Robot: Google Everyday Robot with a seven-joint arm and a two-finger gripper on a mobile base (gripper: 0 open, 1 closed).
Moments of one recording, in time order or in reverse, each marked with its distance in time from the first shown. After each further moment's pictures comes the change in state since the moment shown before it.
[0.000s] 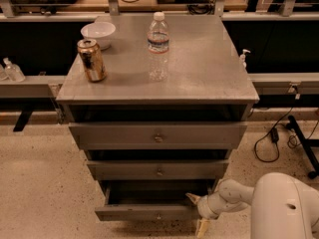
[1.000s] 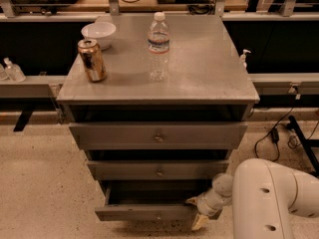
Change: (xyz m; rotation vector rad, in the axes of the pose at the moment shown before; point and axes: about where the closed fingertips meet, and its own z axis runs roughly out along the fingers) arm 0.013 -0.003 -0.003 -0.082 0.141 0.041
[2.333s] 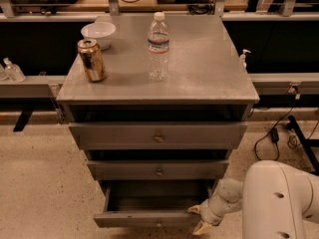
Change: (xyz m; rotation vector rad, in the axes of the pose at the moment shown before) arm -0.009 0.048 -0.010 -0.074 -0.051 -0.006
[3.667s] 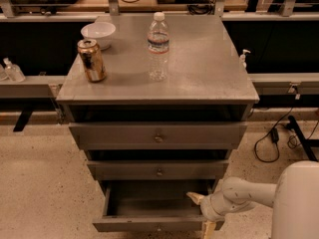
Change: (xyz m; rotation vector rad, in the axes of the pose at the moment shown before) arm -0.049 -0.004 -0.056 0.157 0.005 -0.151
